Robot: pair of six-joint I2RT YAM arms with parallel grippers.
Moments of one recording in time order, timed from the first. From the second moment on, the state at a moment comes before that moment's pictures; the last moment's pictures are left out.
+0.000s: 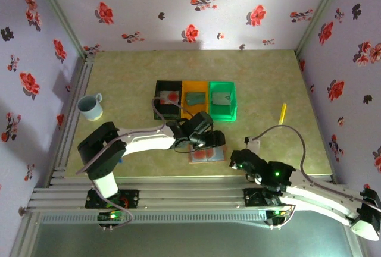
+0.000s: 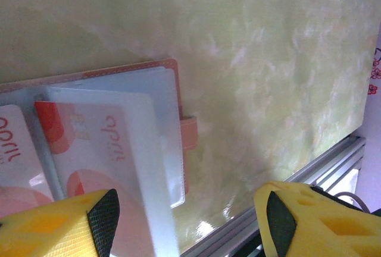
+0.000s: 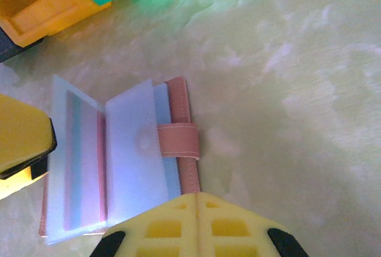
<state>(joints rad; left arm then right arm) -1.09 1.74 1.08 -0.18 0.18 -1.12 1.07 0.52 0.25 -0.57 0.42 1.14</state>
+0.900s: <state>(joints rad) -1.03 1.55 0.84 -0.19 0.16 -1.10 1.07 0.60 0.25 -0.47 0.37 1.11</state>
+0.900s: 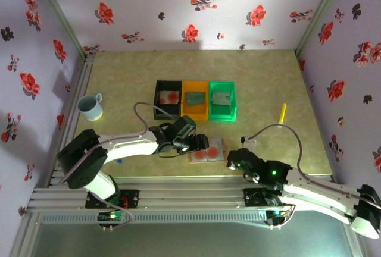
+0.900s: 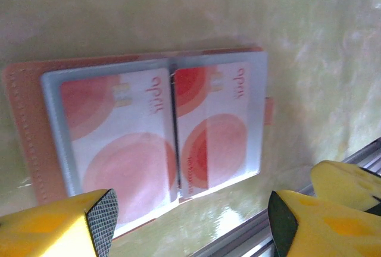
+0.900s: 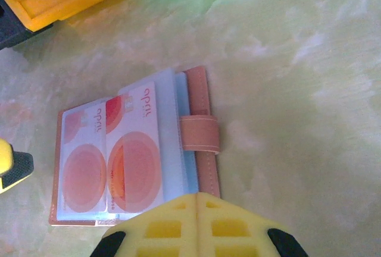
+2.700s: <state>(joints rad) -1.06 1.59 0.85 -0.11 0.16 -1.13 0.80 1.00 0.27 -0.16 0.07 1.11</state>
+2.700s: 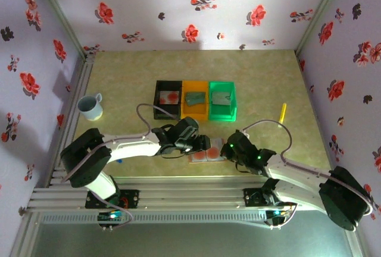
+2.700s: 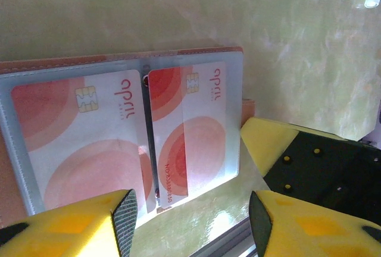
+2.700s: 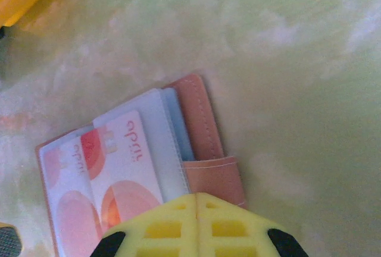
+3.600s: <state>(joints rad) -1.06 1.61 0.87 -0.11 0.16 -1.13 0.77 0.94 0.28 -0.22 0.06 1.11</state>
